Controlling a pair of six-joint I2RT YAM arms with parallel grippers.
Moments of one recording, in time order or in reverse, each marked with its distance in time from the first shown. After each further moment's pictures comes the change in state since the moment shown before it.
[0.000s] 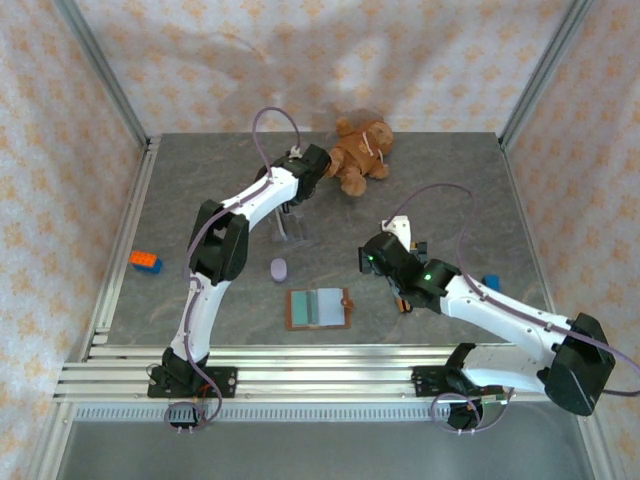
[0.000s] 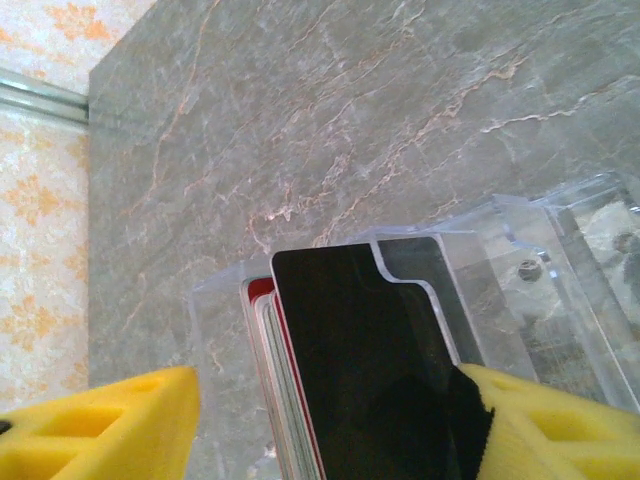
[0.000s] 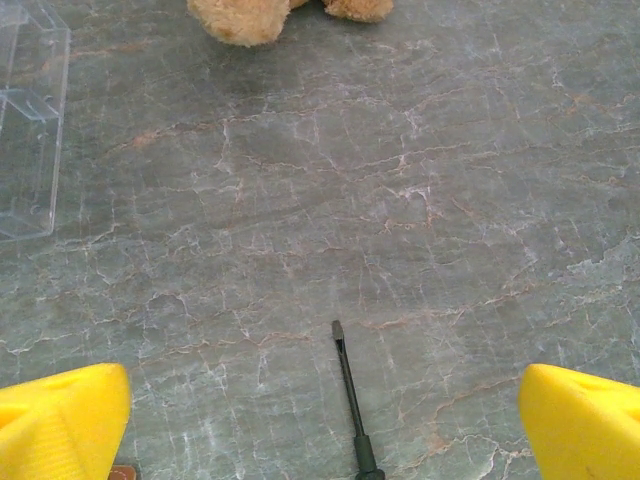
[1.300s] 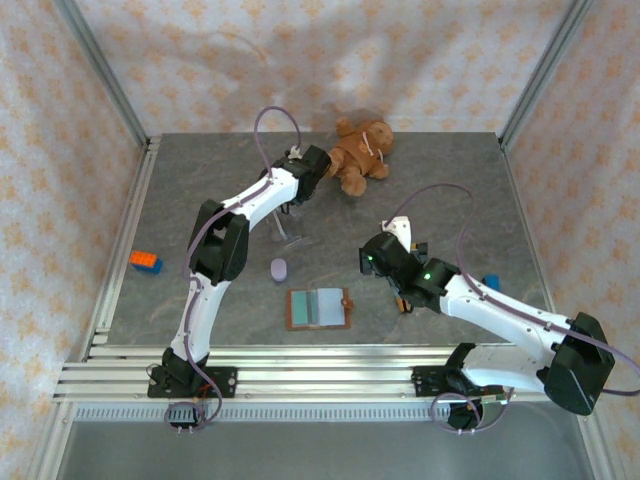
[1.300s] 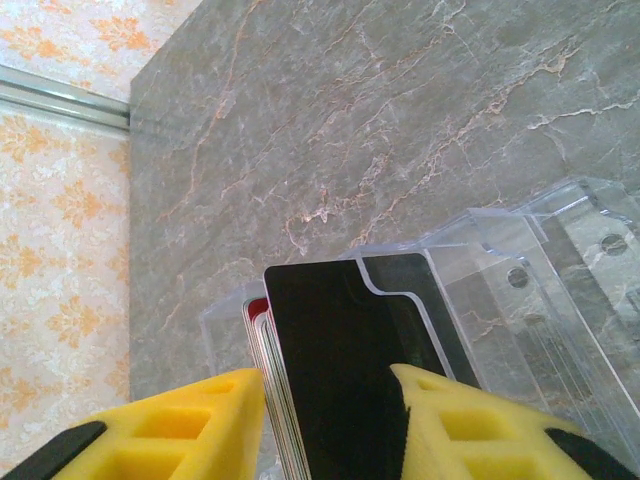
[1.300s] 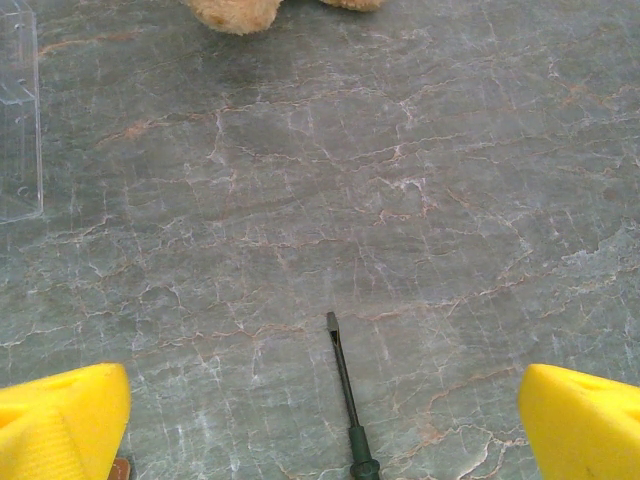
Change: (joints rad) left arm -0.005 -0.001 -0.007 0.006 -0.071 0.039; right arm 0.000 0.002 0.006 -0.026 -0.001 0.012
